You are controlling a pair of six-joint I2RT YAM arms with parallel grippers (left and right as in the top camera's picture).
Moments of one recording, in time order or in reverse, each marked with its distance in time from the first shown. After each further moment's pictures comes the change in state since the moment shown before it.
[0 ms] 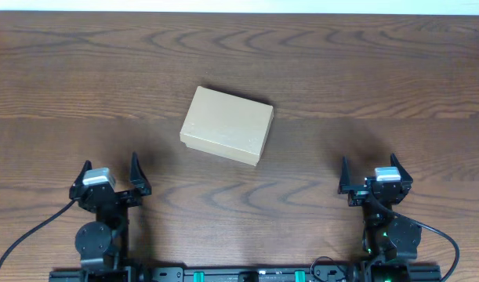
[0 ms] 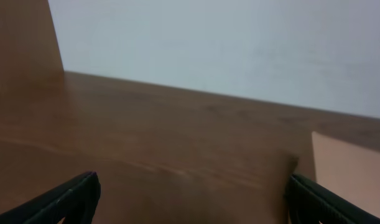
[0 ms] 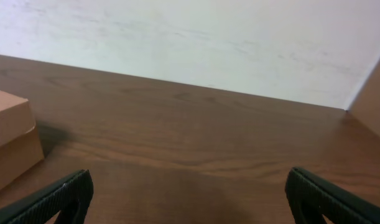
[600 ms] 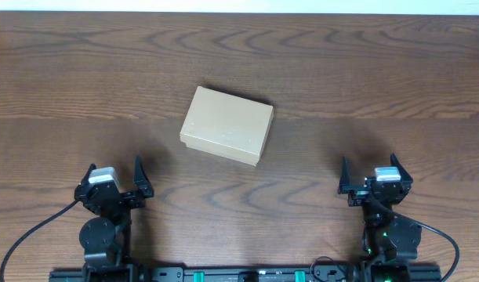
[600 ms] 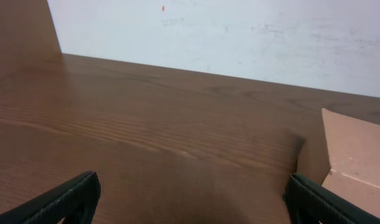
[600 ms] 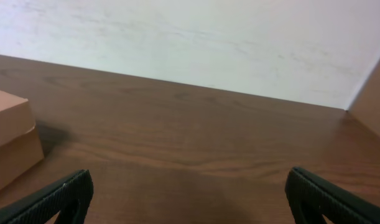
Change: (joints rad) left arm 0.000 -0.001 -0.035 -0.026 0.001 0.009; right arm 0.000 0.000 0.000 0.000 0.000 0.000
